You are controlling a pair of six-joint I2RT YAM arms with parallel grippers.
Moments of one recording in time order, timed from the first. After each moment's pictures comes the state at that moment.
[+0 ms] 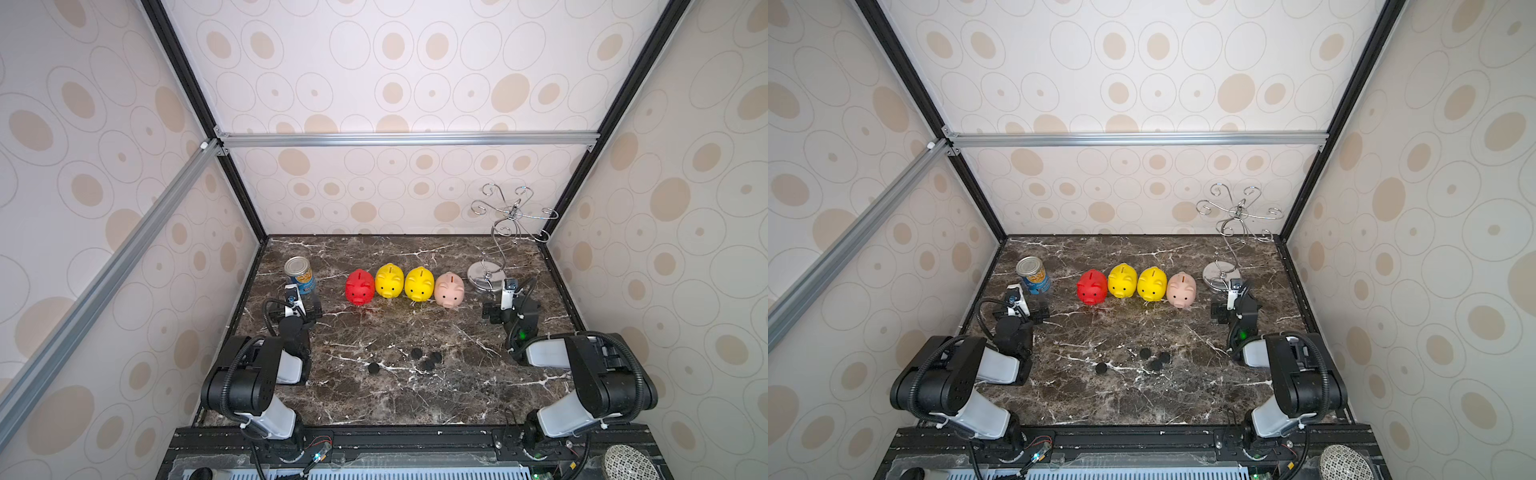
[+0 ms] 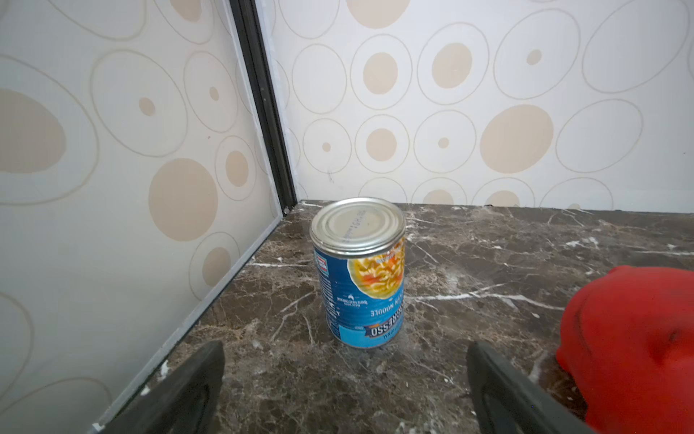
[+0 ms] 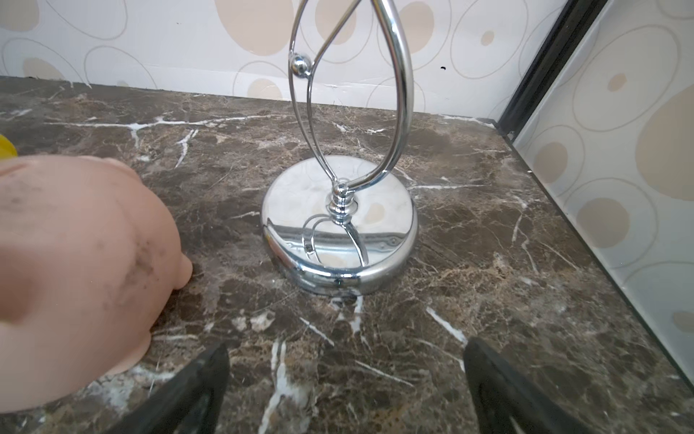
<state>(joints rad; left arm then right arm) -0.05 1.58 0.23 1.28 -0.29 0.07 0.06 1.55 0.42 0.76 0.10 -0.05</state>
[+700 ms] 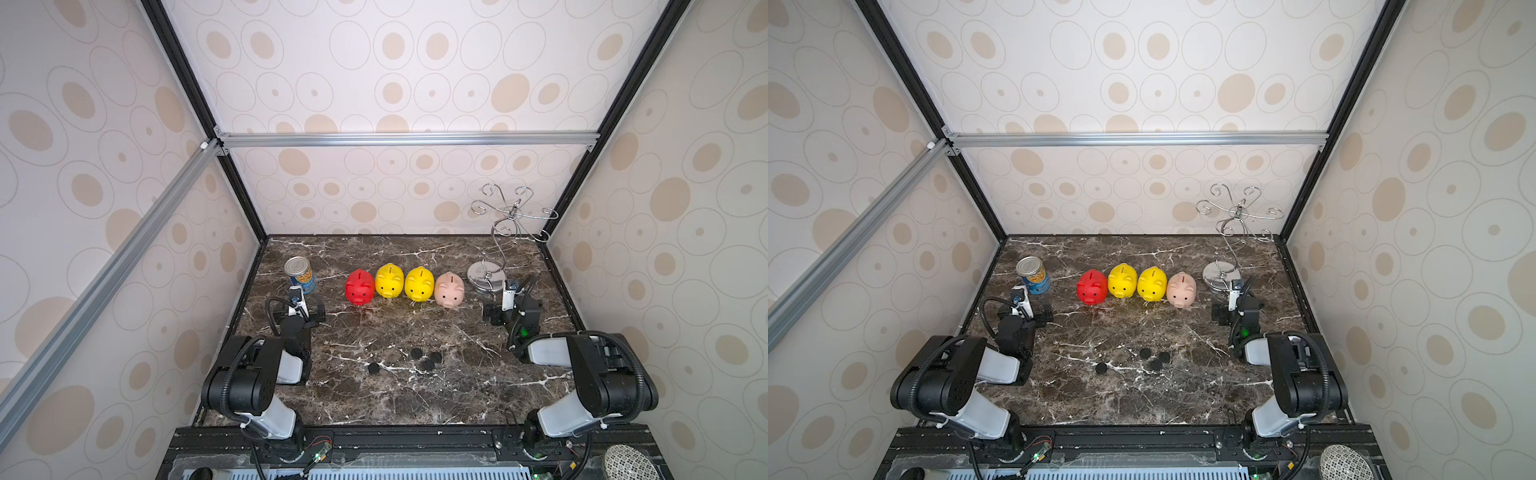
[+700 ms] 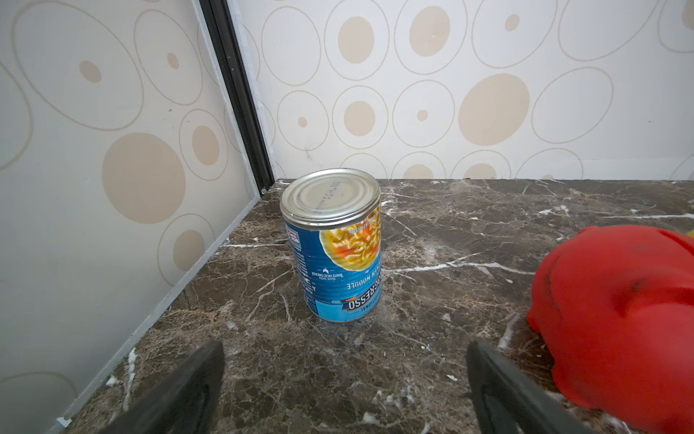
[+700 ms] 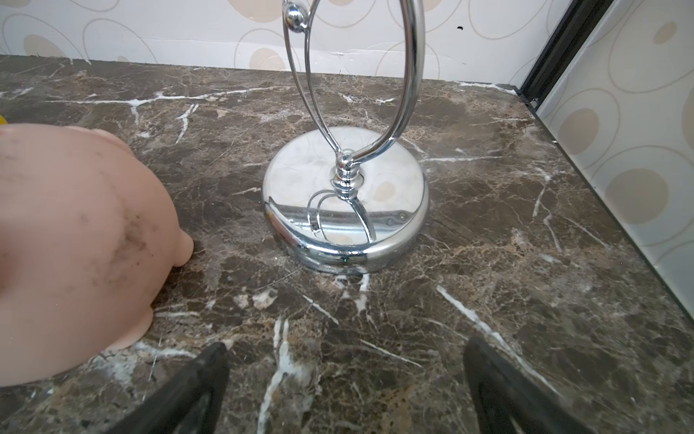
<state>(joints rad) -0.05 1.58 0.23 1.23 -0.26 0.05 0.05 1.55 0.42 0.69 0.06 -0.03</state>
